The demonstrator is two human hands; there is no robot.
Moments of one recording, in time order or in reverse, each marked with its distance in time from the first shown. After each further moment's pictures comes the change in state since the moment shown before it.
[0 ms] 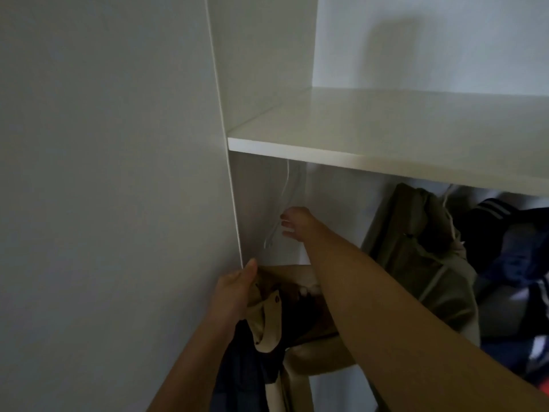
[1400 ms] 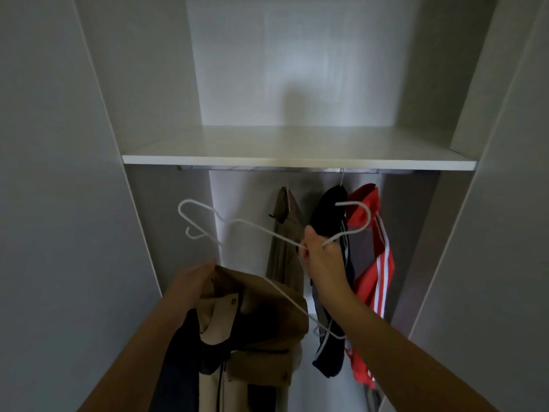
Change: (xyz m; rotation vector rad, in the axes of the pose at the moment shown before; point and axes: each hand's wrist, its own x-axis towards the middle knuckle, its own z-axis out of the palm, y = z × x) left_hand -0.174 0.002 0.069 0.050 -0.257 0.121; right_hand -0.364 0.108 -0.217 0.022 0.382 -0.757
